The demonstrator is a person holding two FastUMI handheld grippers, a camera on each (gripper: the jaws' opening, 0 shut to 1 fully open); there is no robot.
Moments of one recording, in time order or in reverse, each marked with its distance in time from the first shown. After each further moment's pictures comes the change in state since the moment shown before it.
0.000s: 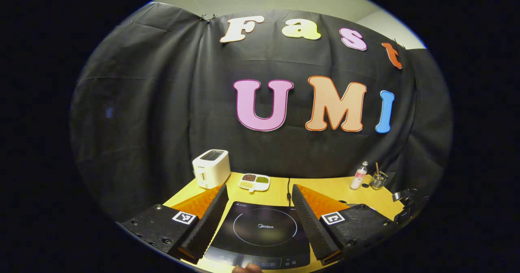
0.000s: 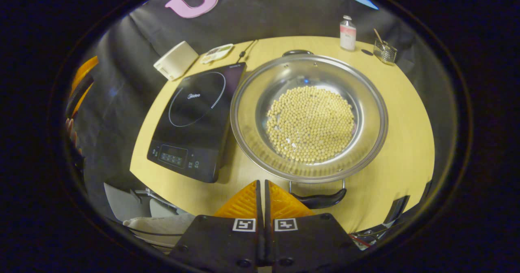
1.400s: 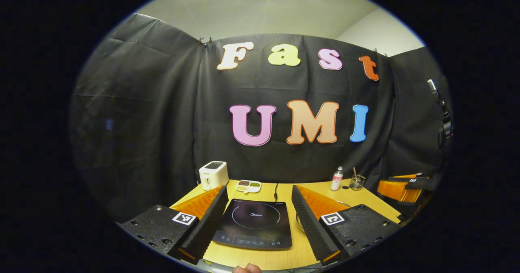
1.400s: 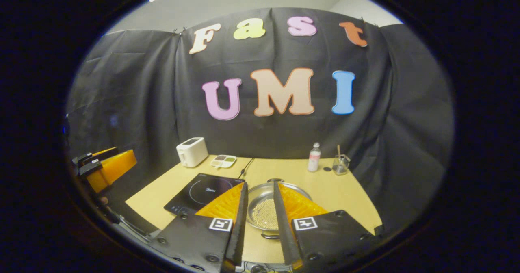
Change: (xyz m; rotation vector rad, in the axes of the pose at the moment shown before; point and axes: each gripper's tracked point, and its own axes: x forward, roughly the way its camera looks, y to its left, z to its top) left arm -0.171 -0.038 0.026 0.027 -0.105 0.015; right arm -0.253 0.013 0.074 -0.151 -0.872 -0.085
